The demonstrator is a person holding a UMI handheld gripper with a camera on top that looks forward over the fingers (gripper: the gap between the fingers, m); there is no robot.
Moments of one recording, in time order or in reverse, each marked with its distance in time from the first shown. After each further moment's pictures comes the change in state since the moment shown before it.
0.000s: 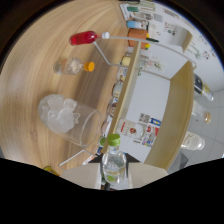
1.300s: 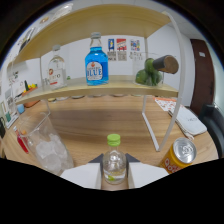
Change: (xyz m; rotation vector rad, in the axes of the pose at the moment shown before) arm -0.154 0.007 0.036 -0.062 -0.344 1.860
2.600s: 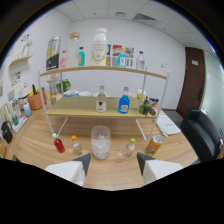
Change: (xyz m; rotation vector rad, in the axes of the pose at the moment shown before) arm -0.091 -0.049 -0.192 -0.011 0.154 -0.028
